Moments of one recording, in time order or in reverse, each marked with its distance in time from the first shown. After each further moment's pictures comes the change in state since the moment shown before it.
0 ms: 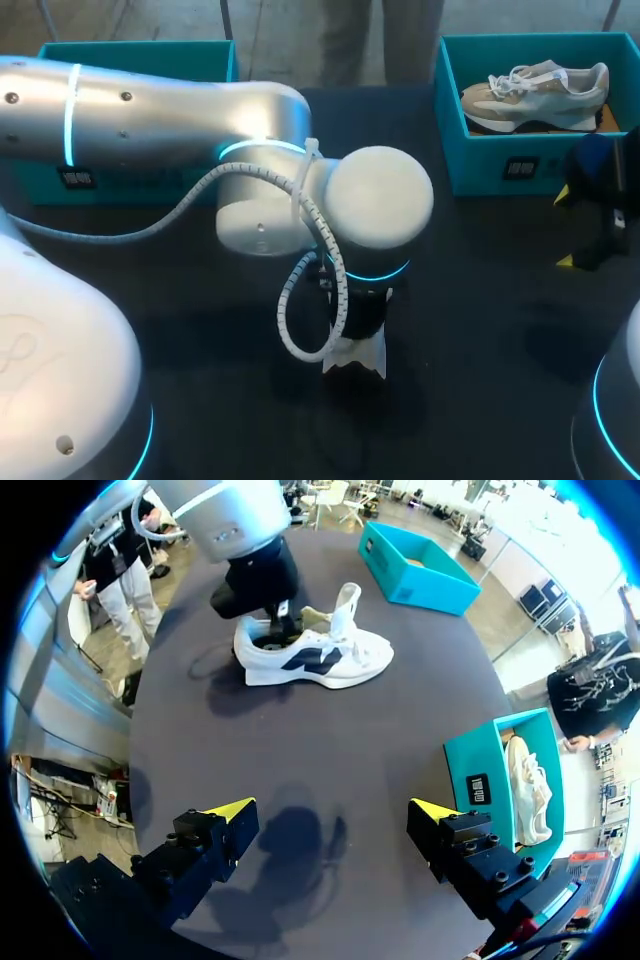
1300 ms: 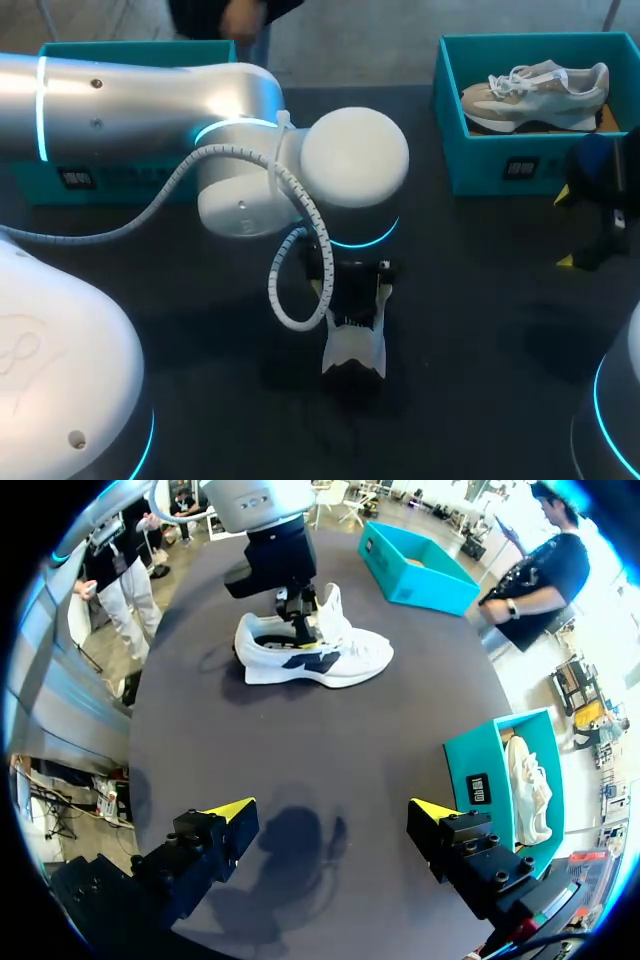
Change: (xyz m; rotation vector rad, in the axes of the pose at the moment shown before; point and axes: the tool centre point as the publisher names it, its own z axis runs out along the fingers) left arm 0.003 0.019 -0.009 0.040 -0.056 0.007; right arm 0.000 0.000 0.000 0.000 0.000 0.000
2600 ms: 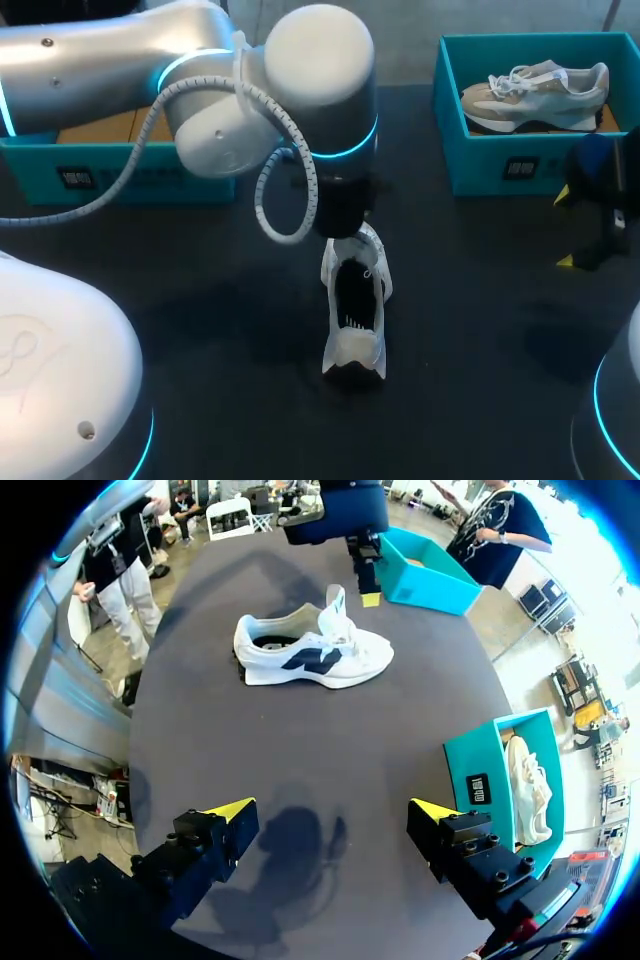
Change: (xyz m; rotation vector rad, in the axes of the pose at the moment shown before) left arm 0.008 0.091 -0.040 -0.033 -0.072 0.038; right arm 0.000 0.000 0.000 0.000 0.000 0.000
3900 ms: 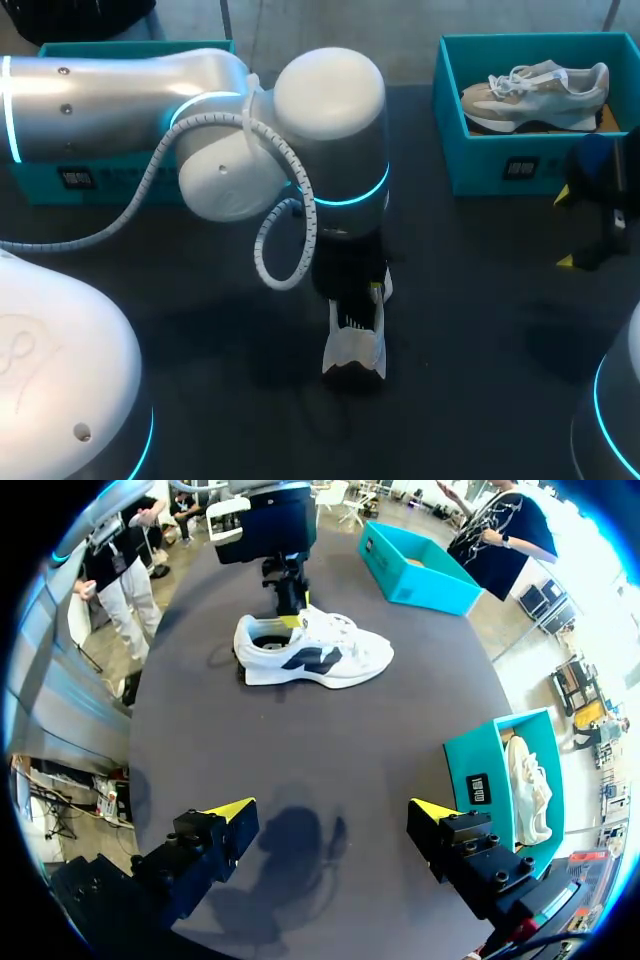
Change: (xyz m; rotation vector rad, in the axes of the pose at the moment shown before) left arm -0.023 -0.100 -0.003 0.161 -0.033 0.109; right arm 0.000 0.000 0.000 0.000 0.000 0.000
